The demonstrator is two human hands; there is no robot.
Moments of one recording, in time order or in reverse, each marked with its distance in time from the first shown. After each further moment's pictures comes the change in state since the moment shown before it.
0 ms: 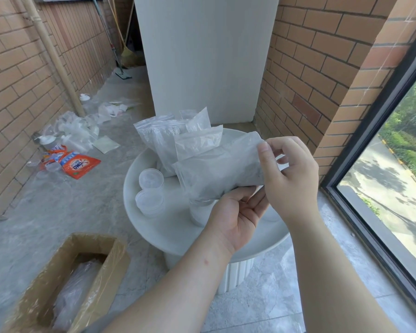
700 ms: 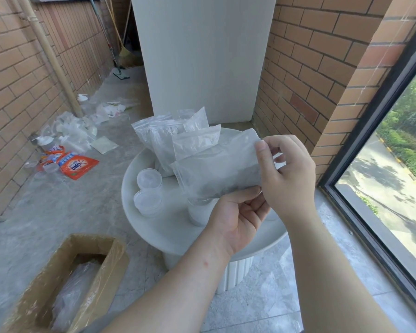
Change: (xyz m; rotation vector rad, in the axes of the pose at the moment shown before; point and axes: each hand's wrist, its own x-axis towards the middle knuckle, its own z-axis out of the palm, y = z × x) left_hand 0.000 -0.005 -0.006 0.040 -0.070 -0.038; right_hand 0.000 0.001 0.001 -0.023 0.016 -0.014
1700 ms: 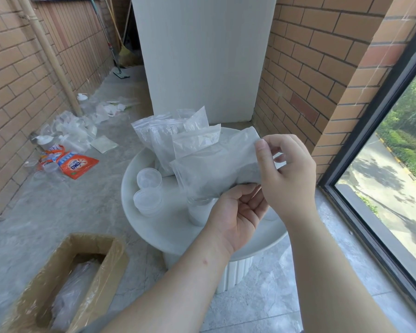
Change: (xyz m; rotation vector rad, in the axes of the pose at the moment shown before) left_hand 0.004 0.002 0.001 -0.004 0.050 0.002; right_hand 0.000 -0.002 0.000 0.010 -0.001 0.008
